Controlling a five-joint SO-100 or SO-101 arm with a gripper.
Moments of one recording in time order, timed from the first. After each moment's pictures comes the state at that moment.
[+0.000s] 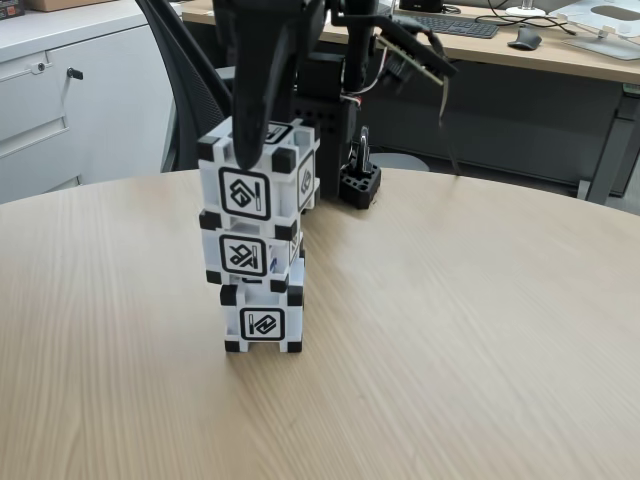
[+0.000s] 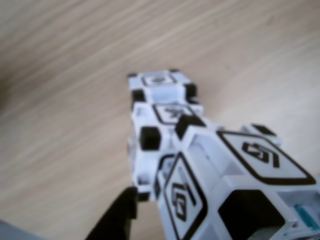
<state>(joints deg) 23.6 127.0 113.5 96.2 -4.7</state>
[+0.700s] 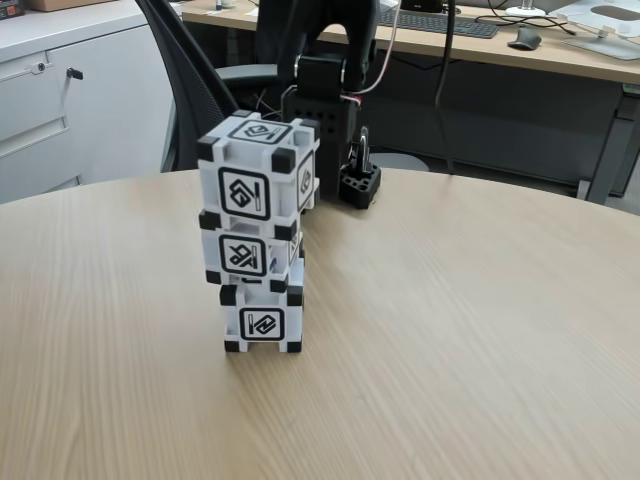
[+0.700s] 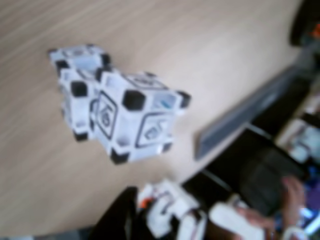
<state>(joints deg) 23.6 146.8 106.9 96.2 -5.7</state>
